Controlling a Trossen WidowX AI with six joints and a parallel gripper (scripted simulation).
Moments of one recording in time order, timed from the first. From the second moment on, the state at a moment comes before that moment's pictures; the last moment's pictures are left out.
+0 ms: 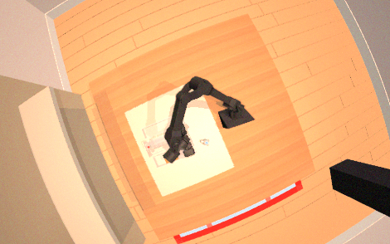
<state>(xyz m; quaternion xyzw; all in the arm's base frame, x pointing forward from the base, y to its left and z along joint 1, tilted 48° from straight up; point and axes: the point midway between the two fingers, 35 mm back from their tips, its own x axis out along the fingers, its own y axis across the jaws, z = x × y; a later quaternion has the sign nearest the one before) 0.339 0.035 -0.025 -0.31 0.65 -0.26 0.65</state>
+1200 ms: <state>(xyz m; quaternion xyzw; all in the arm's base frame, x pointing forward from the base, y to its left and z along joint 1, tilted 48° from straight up) 0.334 0.034 -0.025 -0.31 0.65 -0.25 0.65</state>
